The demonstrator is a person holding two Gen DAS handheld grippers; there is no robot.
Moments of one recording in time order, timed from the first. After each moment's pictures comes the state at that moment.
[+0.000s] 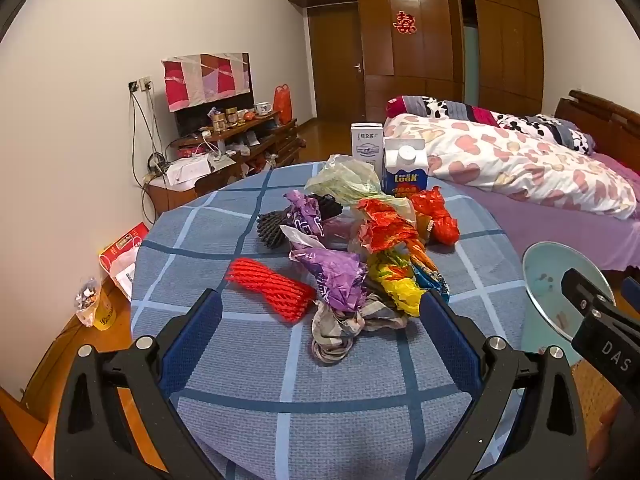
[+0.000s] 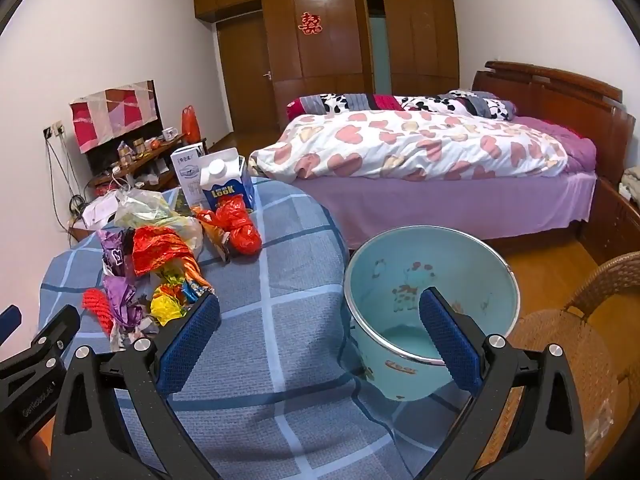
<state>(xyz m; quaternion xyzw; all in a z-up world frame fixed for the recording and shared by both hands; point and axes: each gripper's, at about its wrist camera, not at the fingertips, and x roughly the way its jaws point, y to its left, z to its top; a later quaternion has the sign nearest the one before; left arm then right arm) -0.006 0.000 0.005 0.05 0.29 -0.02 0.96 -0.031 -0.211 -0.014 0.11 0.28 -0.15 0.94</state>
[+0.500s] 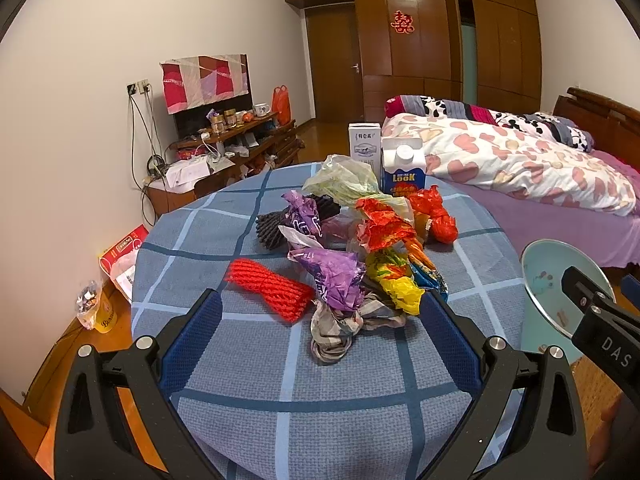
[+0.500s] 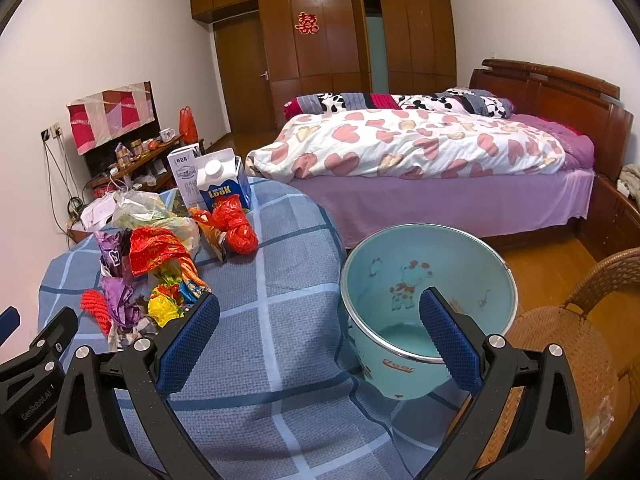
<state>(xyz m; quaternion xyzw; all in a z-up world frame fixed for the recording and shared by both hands) -0.005 -0.004 0.004 0.06 0.29 -0.02 0.96 -0.034 -0.207 -0.015 0.11 0.28 -0.15 0.94</state>
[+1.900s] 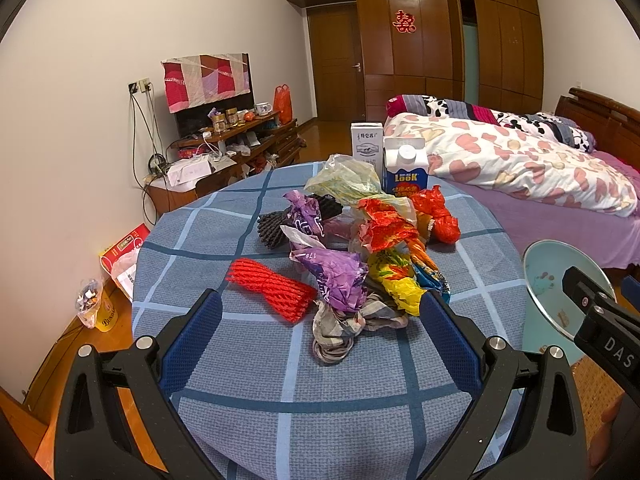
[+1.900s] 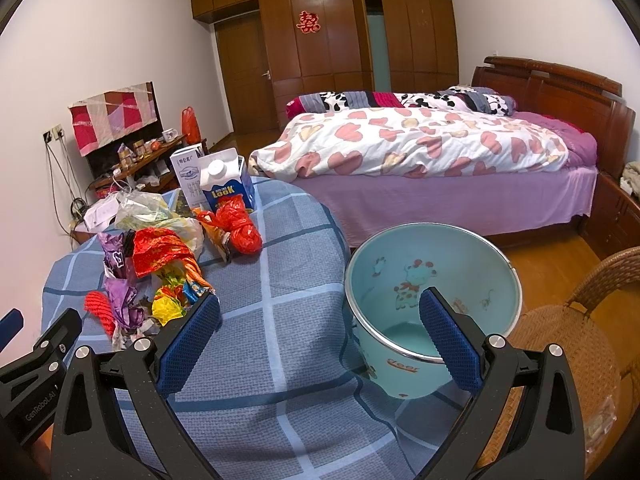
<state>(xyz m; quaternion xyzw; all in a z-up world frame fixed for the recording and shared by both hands) -0.004 -0.003 0.002 0.06 0.29 -0.02 0.96 -0.033 -0.206 -0.015 0.11 0.28 -0.15 0.94</state>
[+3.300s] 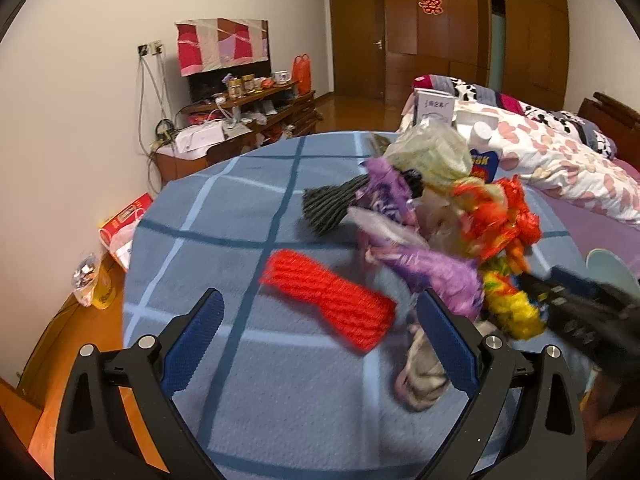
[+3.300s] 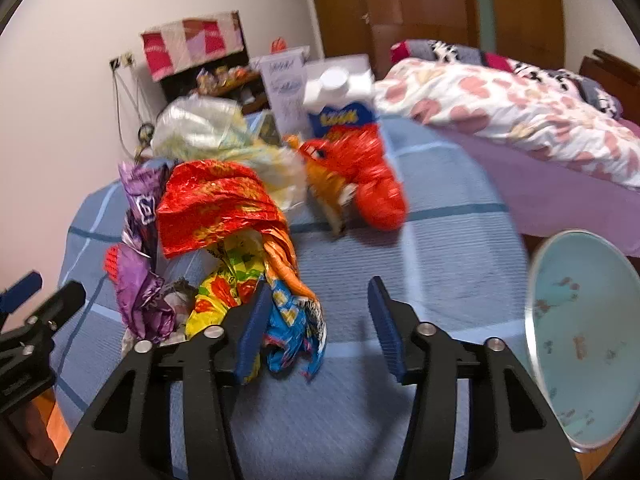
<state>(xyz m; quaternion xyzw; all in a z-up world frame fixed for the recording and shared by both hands) 0.082 0.061 -0.044 0.03 0.34 0.00 0.94 0.106 -0.150 -0.079 0.08 0.39 0.04 0.92</state>
